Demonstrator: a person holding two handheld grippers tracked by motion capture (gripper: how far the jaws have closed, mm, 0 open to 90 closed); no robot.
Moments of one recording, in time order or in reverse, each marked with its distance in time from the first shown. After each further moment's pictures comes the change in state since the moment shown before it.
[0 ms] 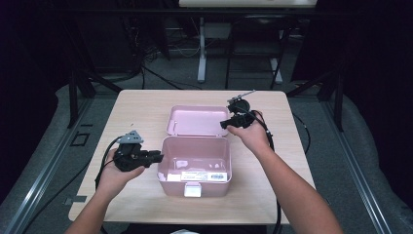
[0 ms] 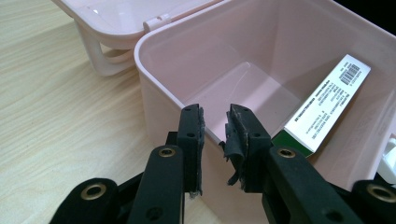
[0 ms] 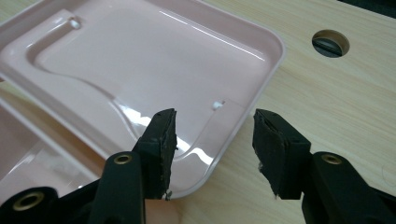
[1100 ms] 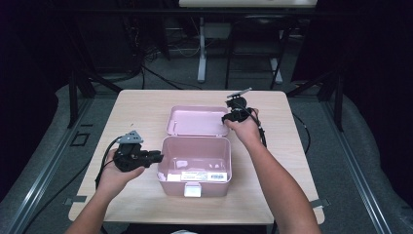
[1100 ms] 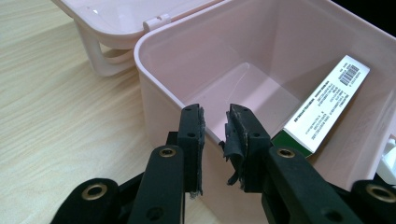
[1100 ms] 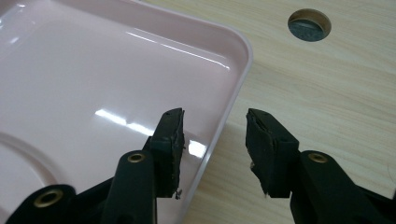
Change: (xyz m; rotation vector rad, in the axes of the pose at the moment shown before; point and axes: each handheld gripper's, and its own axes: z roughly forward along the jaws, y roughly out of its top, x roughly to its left) left arm 0.000 0.000 0.000 -0.002 0.000 -0.002; right arm -0.018 0.011 0.044 0.041 -0.088 0.143
